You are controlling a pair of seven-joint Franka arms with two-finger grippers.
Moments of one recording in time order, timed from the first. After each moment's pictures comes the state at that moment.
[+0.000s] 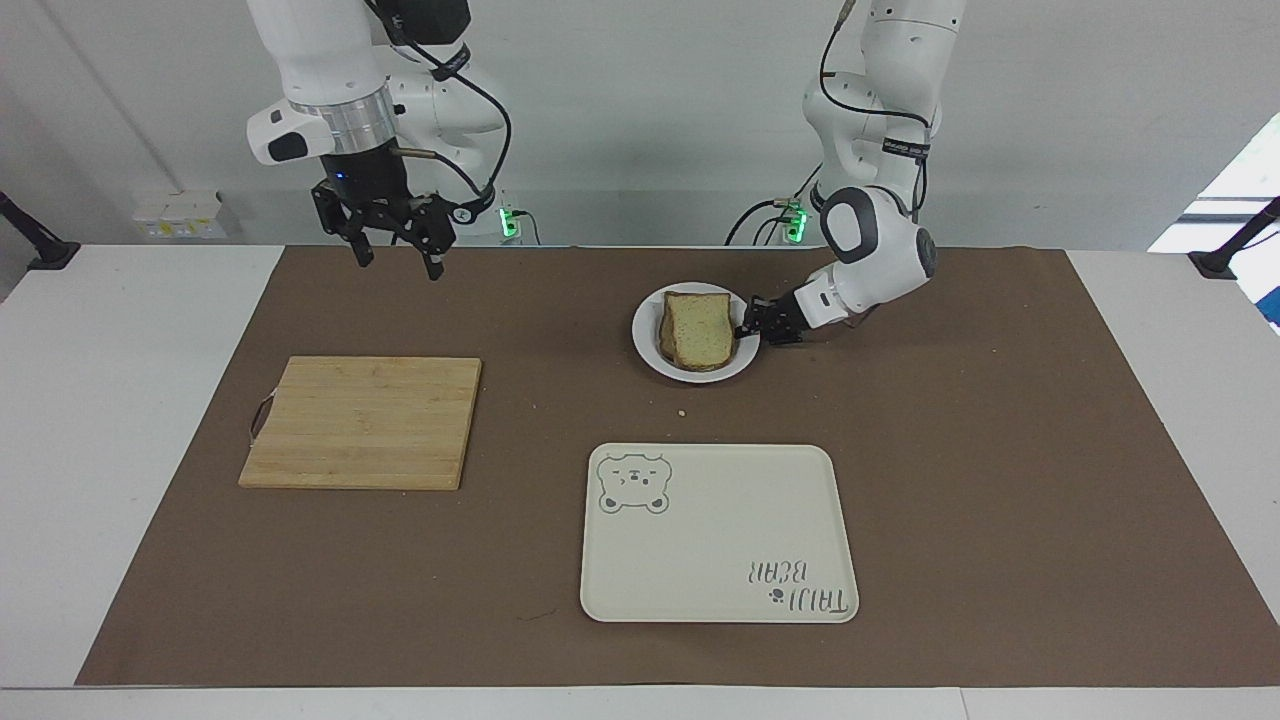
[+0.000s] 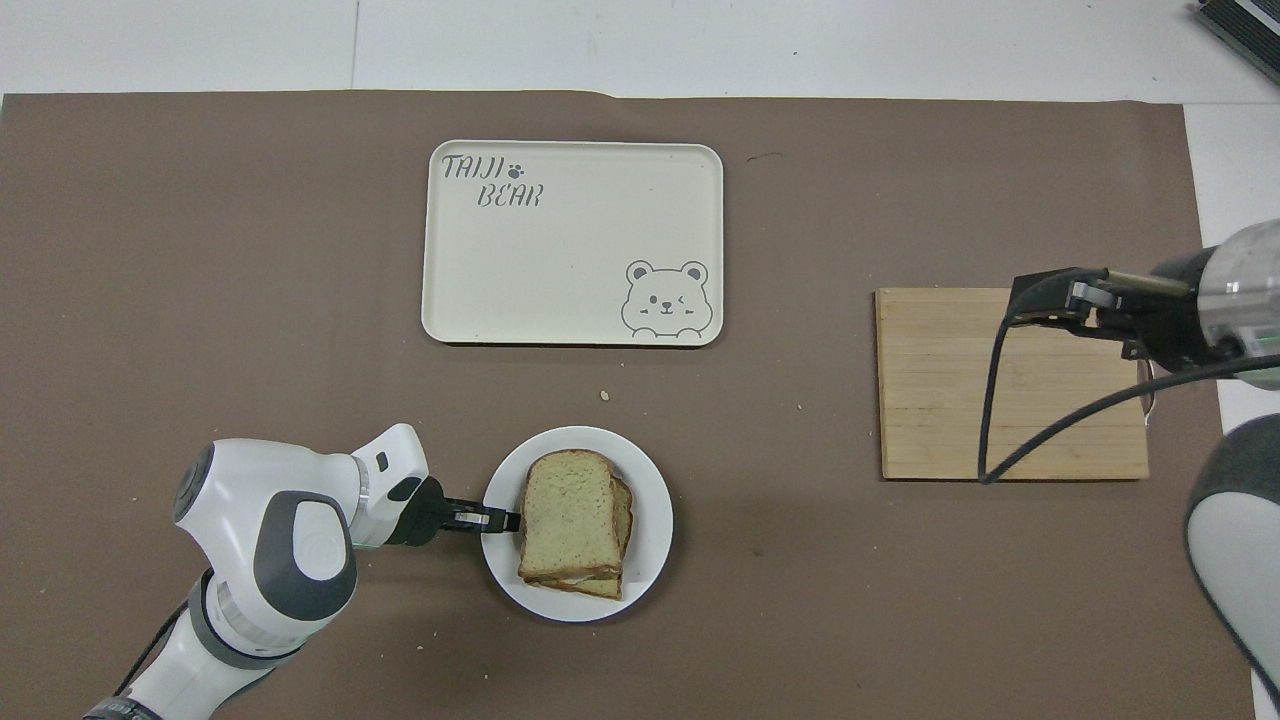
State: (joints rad) left arm -0.46 0.00 0.08 -2.53 -1.05 2.29 0.61; right arm 0.02 -0.11 0.08 -1.69 0.00 1.71 0.38
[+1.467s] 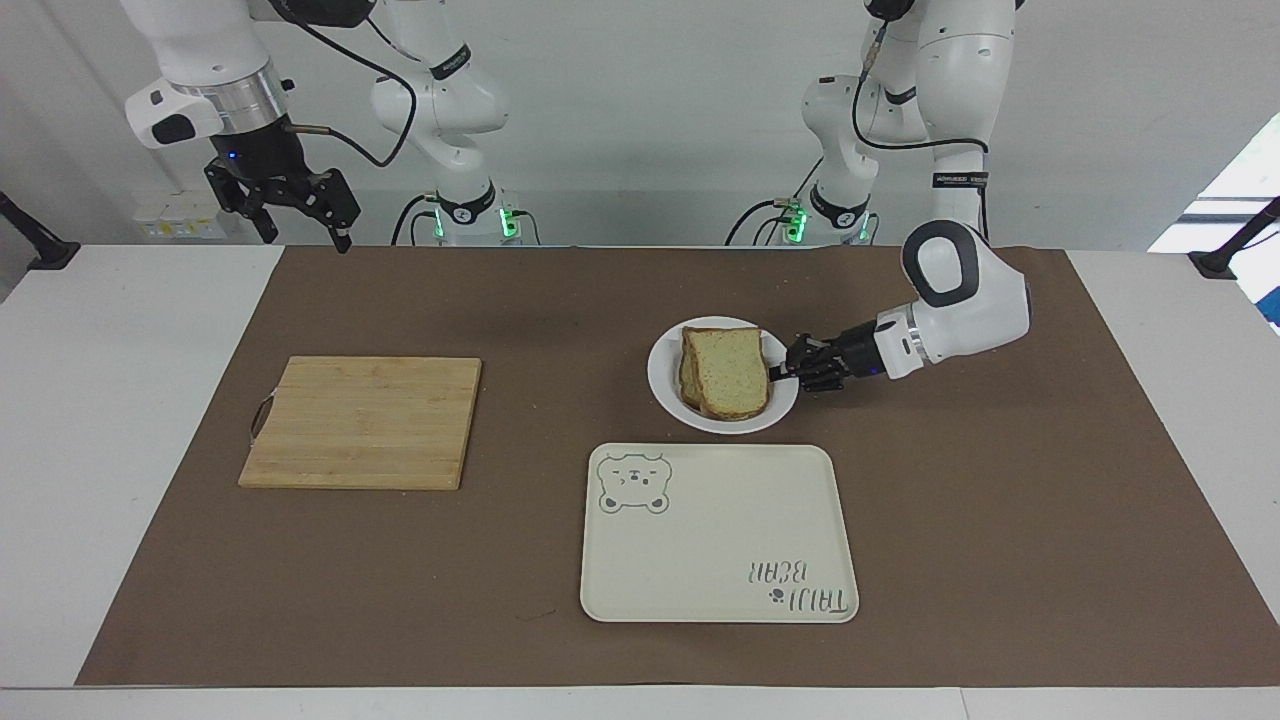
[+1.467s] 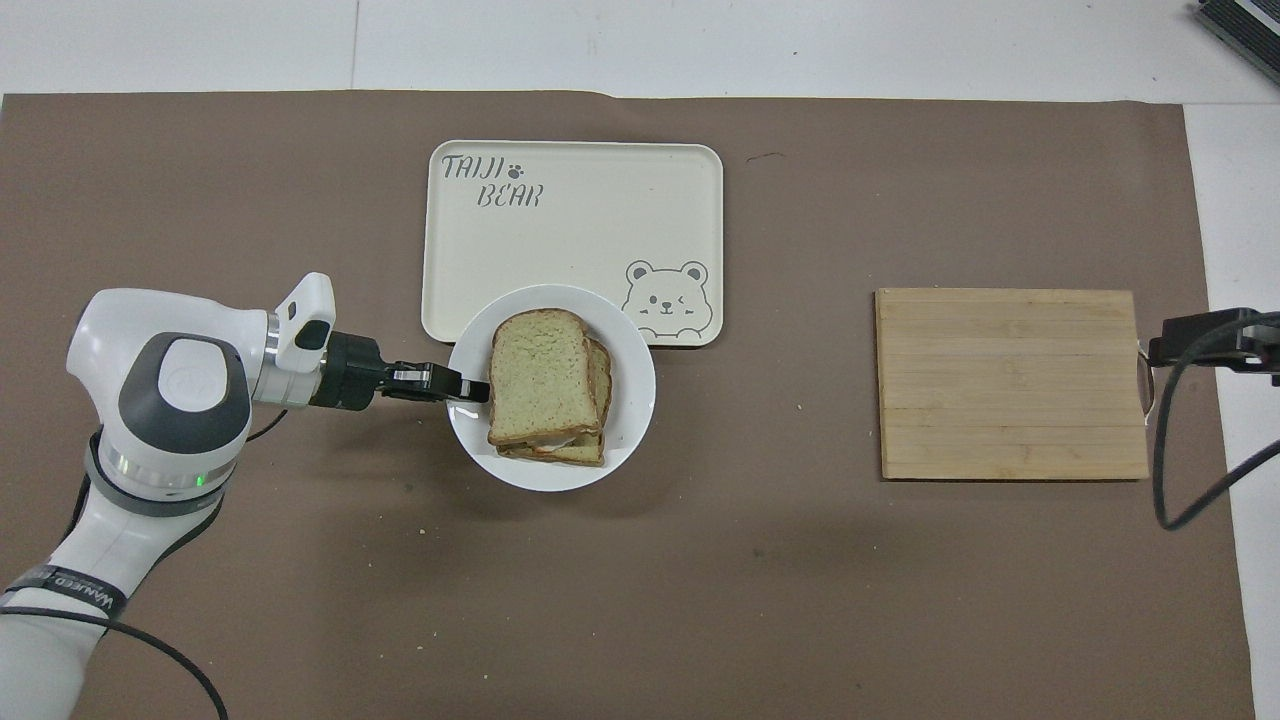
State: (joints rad) left arm -0.25 0.24 0.10 -2.02 -1.04 1.96 0.58; right arm 0.00 -0.13 -0.05 -1.68 -0.03 1.61 0.13
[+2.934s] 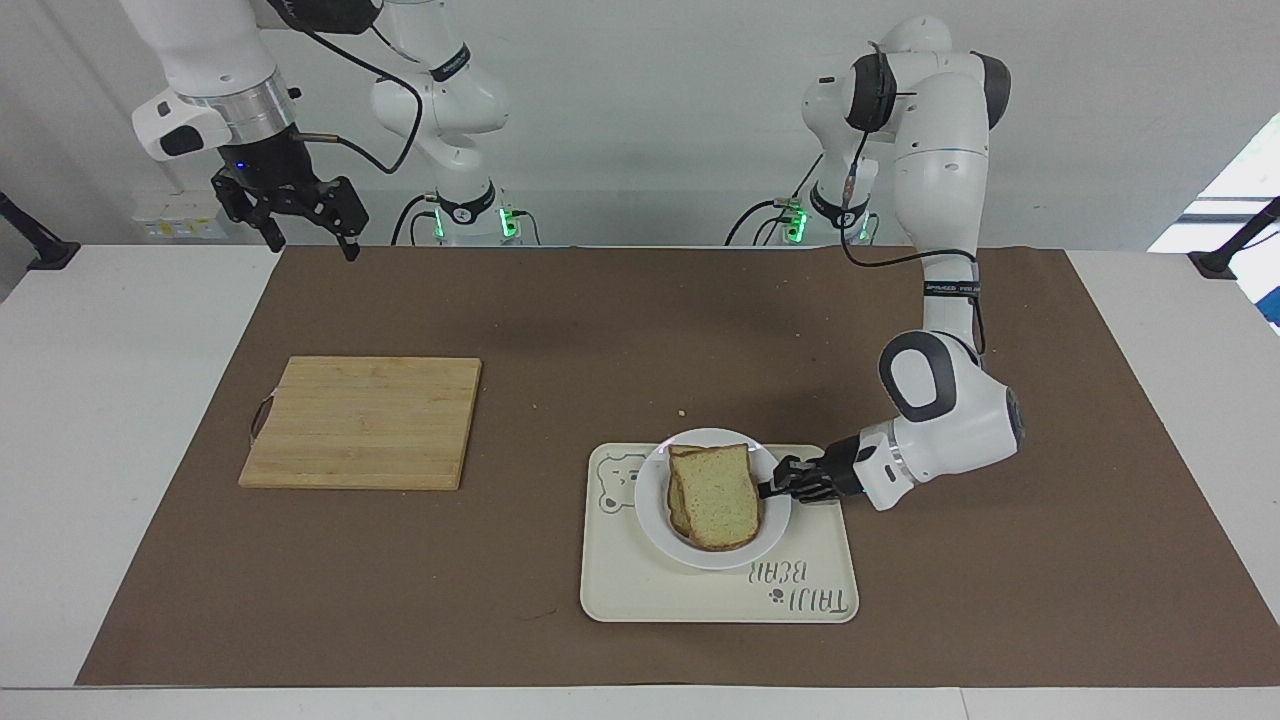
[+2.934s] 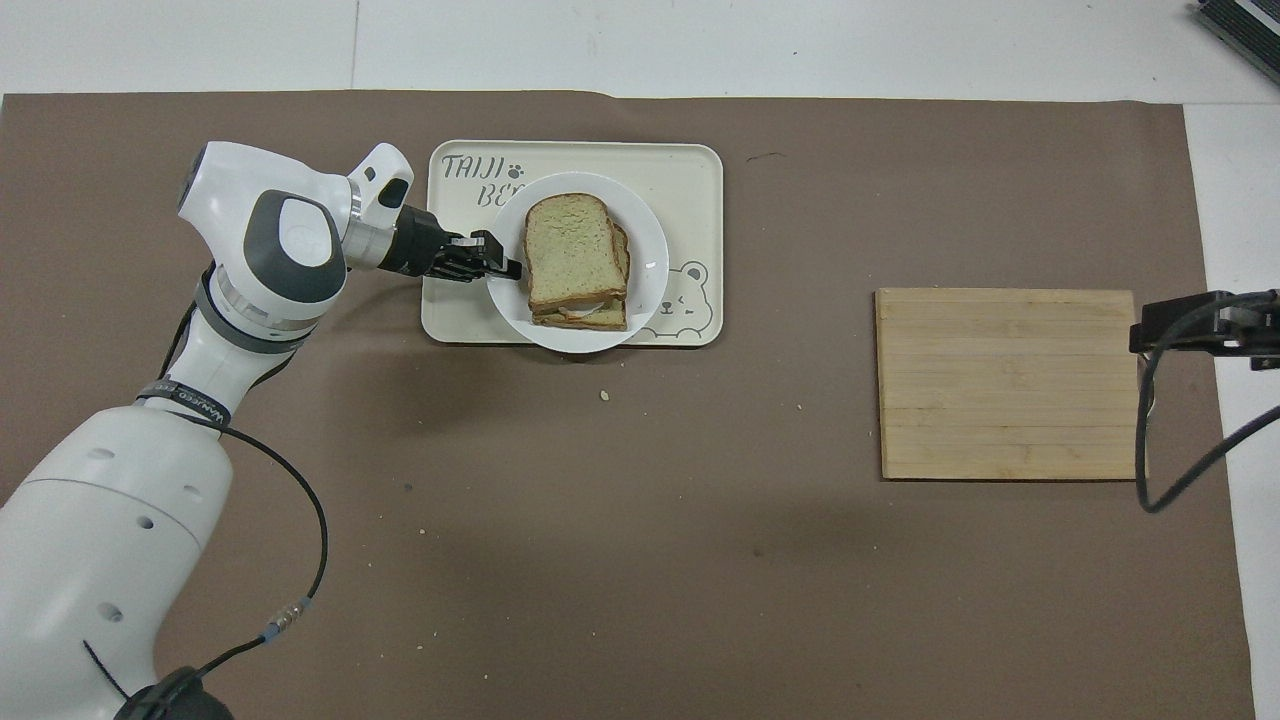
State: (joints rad) left arm -0.27 0.68 0.07 -1.49 -0.96 2.03 0.38; right arm 0.00 -0.09 -0.03 -1.64 -0.01 1.60 0.13
